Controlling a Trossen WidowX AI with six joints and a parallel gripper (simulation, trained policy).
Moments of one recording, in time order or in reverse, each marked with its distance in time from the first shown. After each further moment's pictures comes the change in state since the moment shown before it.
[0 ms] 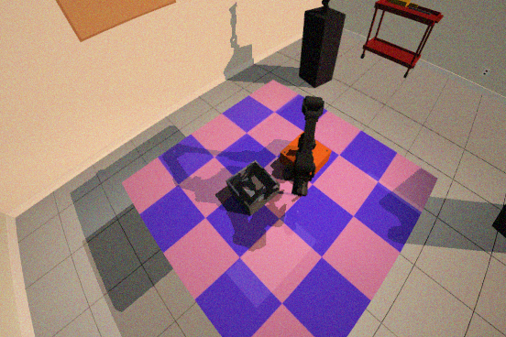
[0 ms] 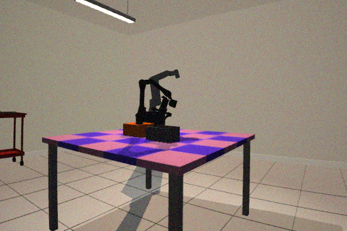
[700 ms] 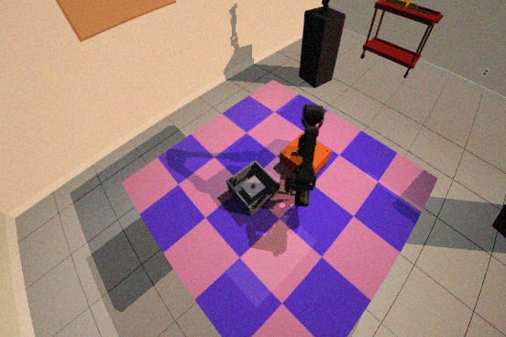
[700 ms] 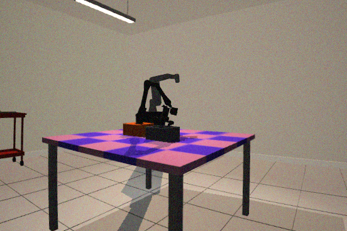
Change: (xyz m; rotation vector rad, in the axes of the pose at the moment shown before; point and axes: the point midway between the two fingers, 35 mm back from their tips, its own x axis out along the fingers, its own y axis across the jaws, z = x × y) arm 0.070 0.050 -0.006 -0.061 -0.033 0.114
